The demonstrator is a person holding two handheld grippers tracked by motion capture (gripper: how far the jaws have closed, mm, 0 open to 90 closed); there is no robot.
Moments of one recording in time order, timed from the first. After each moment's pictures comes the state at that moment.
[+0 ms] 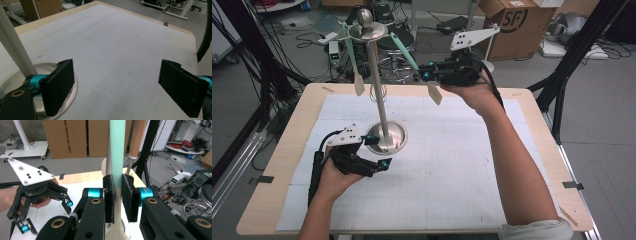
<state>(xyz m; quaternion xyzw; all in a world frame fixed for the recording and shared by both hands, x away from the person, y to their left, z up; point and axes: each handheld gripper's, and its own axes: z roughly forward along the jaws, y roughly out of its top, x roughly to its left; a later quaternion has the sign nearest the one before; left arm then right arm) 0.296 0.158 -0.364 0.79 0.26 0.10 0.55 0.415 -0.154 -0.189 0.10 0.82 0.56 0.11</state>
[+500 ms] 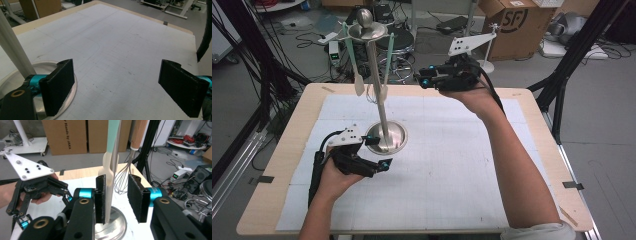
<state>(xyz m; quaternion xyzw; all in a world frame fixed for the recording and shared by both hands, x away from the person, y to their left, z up) 0.296 0.156 -0.365 0.79 0.26 0.10 0.55 0.411 -0.154 -0.198 0.11 0.83 0.55 0.10</state>
